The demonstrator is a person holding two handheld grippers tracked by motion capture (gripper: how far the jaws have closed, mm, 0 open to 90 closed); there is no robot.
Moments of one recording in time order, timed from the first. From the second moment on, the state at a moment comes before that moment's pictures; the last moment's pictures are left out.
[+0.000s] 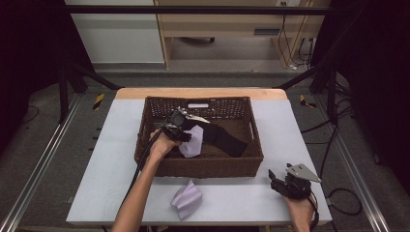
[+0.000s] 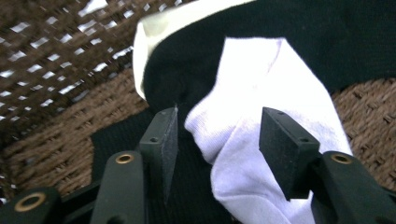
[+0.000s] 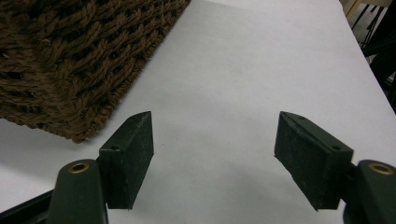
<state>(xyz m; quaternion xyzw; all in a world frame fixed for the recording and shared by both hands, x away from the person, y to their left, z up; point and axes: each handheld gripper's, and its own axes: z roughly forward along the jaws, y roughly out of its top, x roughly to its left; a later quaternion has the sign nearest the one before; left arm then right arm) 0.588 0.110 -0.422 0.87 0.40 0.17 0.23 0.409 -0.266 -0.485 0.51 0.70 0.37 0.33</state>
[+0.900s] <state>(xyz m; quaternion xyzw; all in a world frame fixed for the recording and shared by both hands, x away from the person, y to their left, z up) 0.582 0.114 -0.412 0.86 0.41 0.12 0.27 0.409 -0.266 -0.485 0.51 0.70 0.37 0.33</state>
